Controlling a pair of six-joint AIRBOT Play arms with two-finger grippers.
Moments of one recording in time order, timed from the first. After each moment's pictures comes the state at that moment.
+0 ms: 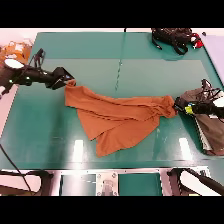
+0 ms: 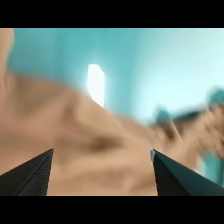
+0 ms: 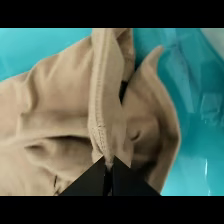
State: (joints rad) left arm 0.14 -1.58 1.35 0.69 -1.18 -1.31; right arm -0.35 -1.12 0.74 -1.08 0.84 1.44
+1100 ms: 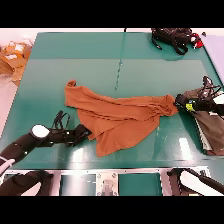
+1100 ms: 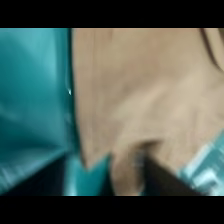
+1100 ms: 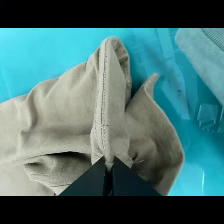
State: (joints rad) left arm -0.32 -0.98 0.29 0.55 -0.63 -1.61; right arm -0.35 -1.15 0.77 -1.07 0.81 1.43
